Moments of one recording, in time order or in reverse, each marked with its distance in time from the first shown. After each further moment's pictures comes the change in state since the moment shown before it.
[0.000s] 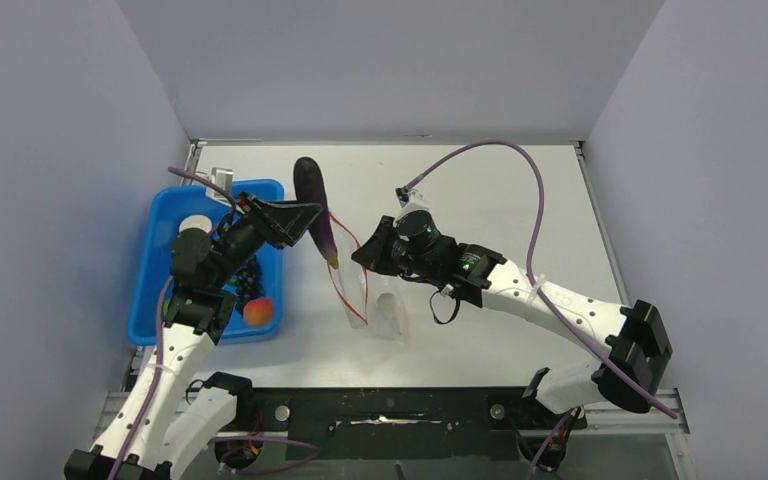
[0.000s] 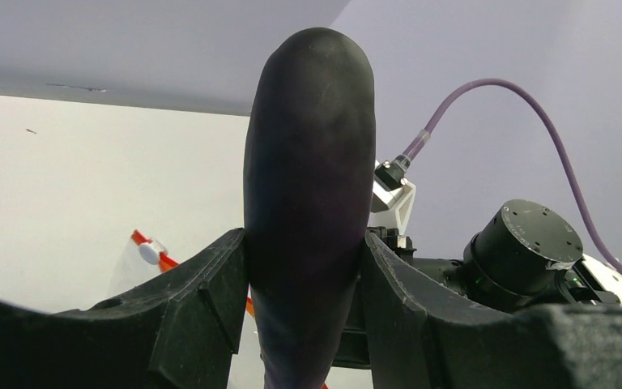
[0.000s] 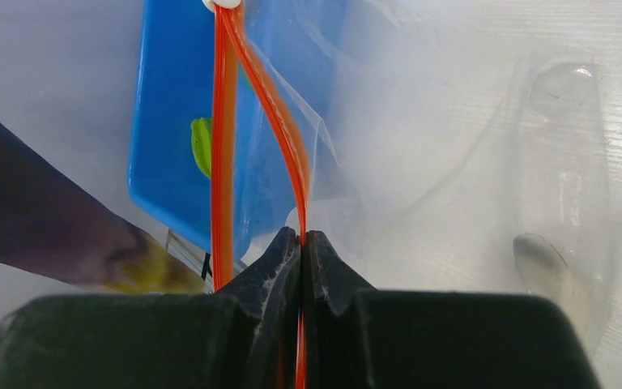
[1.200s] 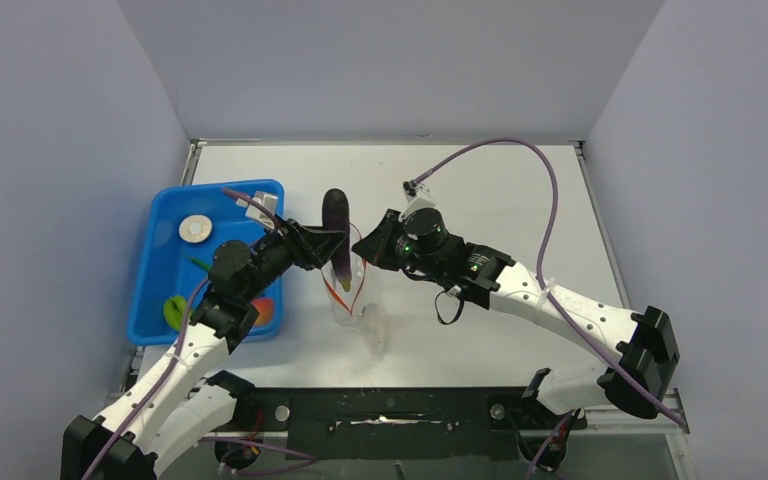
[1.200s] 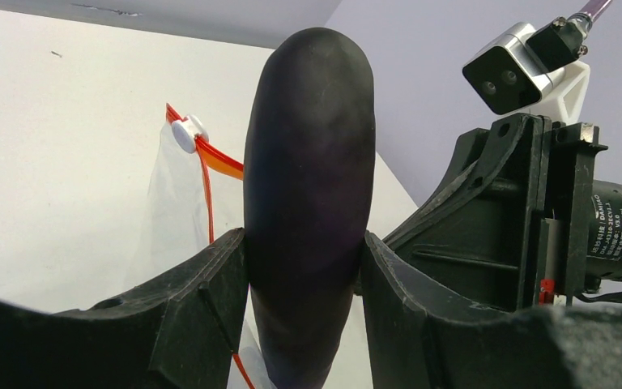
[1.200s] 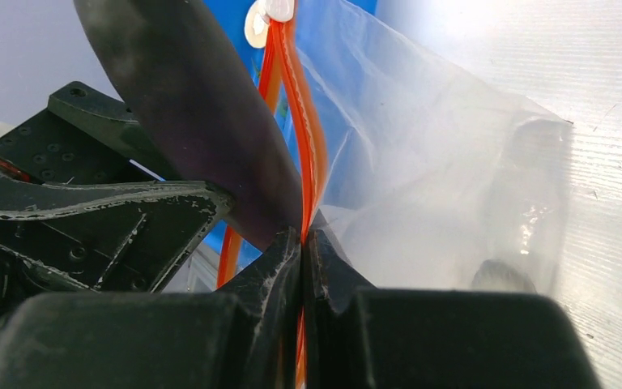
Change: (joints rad) left arm -0.228 0.061 -0.156 0.043 -0.198 0.180; right arm -0.003 -0.041 -0.001 0.040 0.014 0.013
